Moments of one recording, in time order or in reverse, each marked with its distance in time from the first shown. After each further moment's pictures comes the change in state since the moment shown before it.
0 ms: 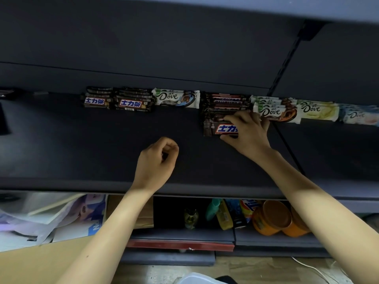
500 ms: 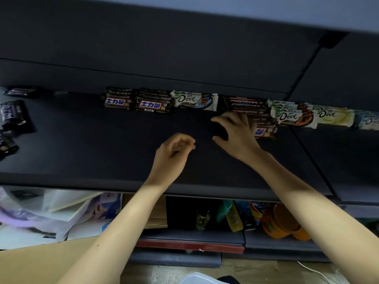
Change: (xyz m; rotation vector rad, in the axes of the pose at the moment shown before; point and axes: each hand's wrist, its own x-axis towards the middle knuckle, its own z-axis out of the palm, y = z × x) left_hand 0.007 0.000 -0.027 -0.416 -0.111 -0.210; right_hand 0.010 -0.074 0.002 0.097 -0.070 -0.093
